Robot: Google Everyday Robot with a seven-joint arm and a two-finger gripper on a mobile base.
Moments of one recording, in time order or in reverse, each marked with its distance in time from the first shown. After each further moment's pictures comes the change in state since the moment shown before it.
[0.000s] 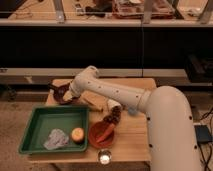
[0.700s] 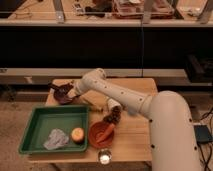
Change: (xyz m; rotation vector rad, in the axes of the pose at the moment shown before) arm -0.001 0.016 0.008 0.072 0.060 0.099
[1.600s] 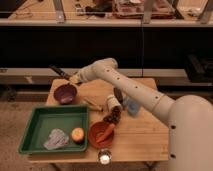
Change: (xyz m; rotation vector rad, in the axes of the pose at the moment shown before) arm 0.062 0.006 -0.114 0.037 0.183 0.088
